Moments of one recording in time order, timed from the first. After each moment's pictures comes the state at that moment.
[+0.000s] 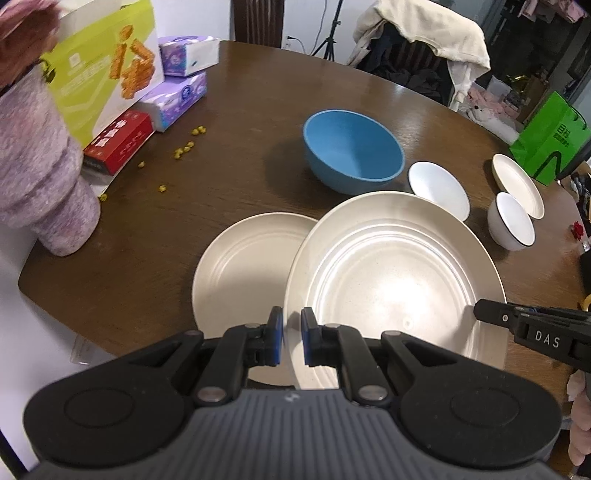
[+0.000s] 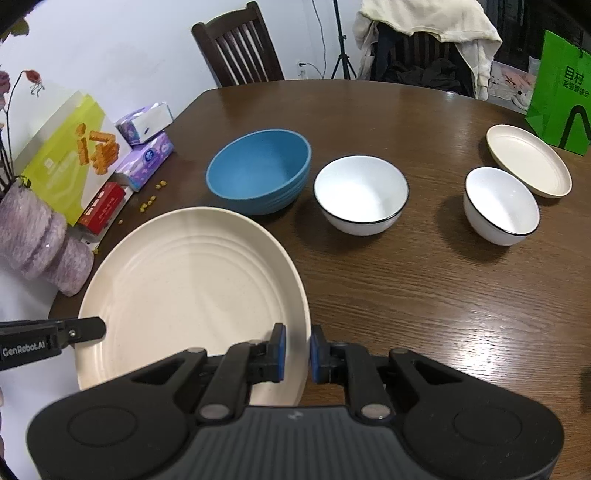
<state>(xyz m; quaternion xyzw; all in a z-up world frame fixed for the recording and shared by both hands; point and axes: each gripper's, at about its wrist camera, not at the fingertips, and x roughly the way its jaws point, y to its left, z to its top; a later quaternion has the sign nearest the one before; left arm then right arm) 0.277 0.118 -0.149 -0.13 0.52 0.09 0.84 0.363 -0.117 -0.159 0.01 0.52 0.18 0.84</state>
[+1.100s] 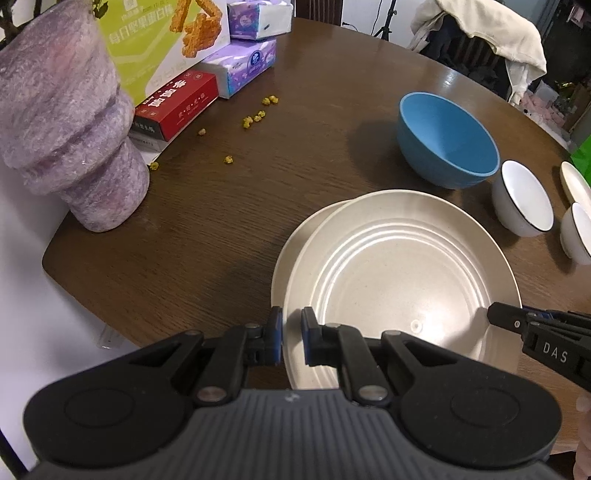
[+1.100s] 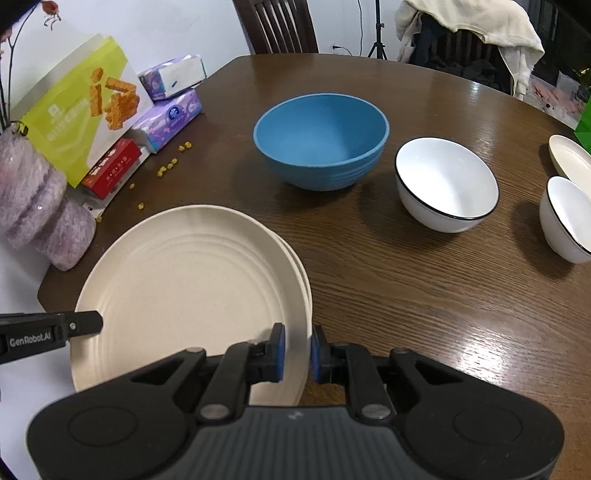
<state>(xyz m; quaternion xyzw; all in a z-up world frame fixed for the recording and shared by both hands) 0.285 0.175 -0.201 -0.14 0.54 0.16 0.82 0.378 -0.034 -0.209 -0.03 0.53 0.21 0.82</state>
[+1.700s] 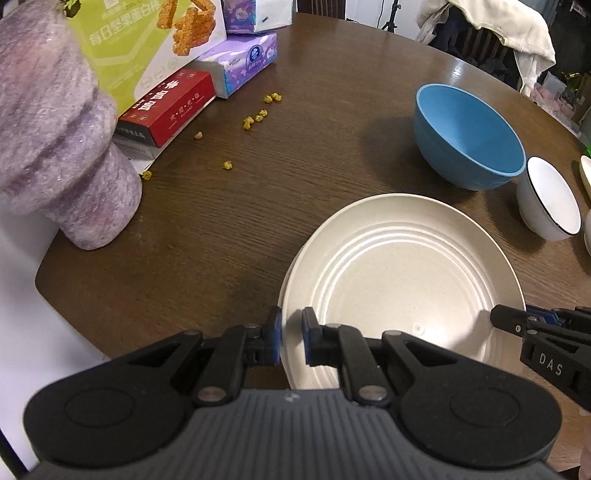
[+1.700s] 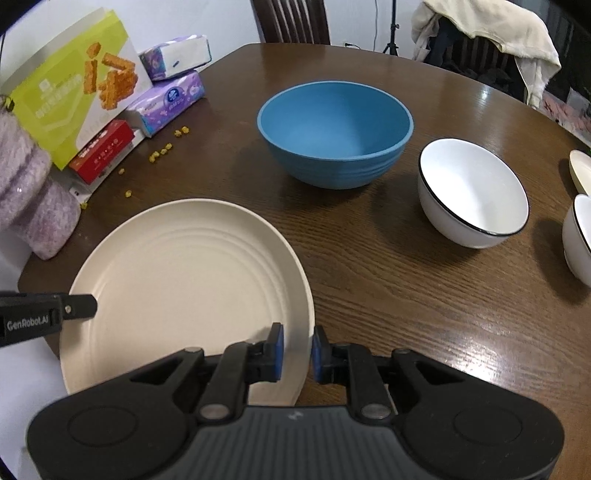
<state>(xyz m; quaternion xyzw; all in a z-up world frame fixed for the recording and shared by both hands) 0.312 0.182 -0.224 -0.11 0.54 0.17 0.82 0.399 -0.008 -0.241 -0.07 0.53 0.21 0.82</state>
